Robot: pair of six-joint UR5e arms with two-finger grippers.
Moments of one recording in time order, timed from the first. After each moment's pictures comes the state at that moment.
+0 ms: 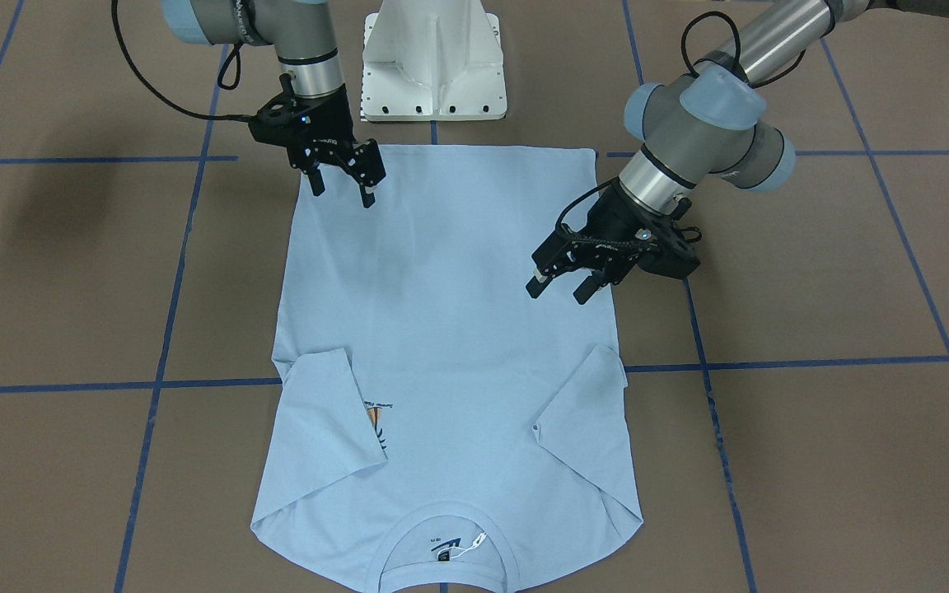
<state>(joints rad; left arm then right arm) -0.68 -1.99 -1.61 -2.51 -1.84 -1.58 0.18 -1.24 2.00 -1.45 1.31 1.97</state>
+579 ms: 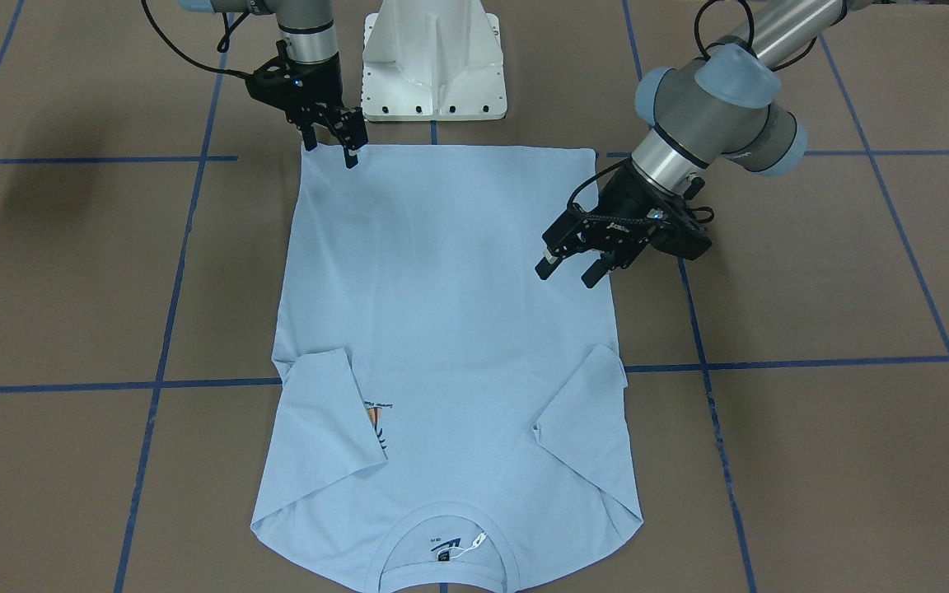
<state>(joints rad) -0.67 -1.95 -1.66 -2.51 -1.83 -1.59 0.03 -1.34 2.06 -1.53 1.29 2.21</state>
